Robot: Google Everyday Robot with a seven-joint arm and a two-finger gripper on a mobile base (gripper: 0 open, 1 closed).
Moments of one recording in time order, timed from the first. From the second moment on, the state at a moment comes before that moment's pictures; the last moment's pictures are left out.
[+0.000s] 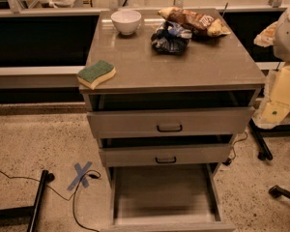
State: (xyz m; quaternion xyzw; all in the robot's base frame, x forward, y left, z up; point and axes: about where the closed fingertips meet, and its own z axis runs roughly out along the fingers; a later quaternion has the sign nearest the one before) arm 0.438 -0.216 0.976 -0.60 0.78 -0.03 0.16
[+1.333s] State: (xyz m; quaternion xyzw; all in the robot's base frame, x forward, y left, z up) arm 0.568 -0.025 0.911 -0.74 0.64 0.08 0.17
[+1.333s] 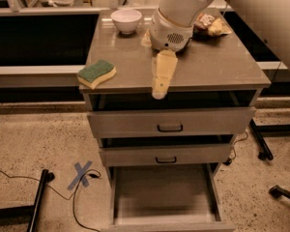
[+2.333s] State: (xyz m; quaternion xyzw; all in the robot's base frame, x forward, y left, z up) arm 0.674 0.108 0.851 -0.75 0.58 0.23 0.22
